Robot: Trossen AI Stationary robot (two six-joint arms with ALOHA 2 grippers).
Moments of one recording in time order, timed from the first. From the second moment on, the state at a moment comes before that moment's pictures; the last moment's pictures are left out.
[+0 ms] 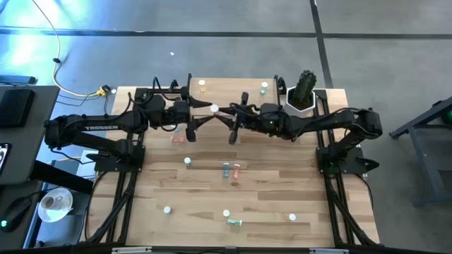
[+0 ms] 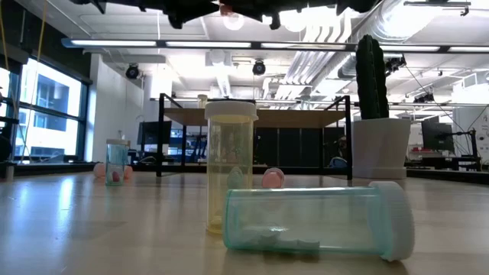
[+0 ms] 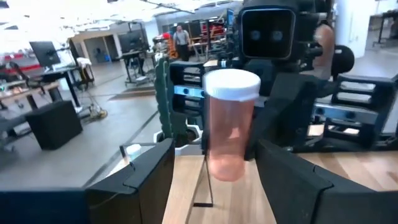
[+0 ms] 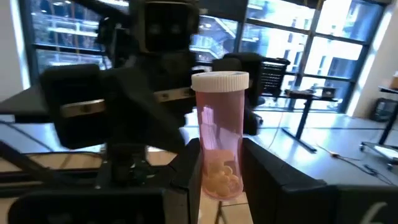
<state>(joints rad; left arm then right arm) 0.34 1.08 0.77 0.32 0.02 0.15 -0.07 1.58 1.11 0.54 0.17 -0.15</state>
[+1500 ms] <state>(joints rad) 0.29 1.08 0.77 0.36 0.08 0.06 -0.06 1.58 1.11 0.52 0.06 -0.05</state>
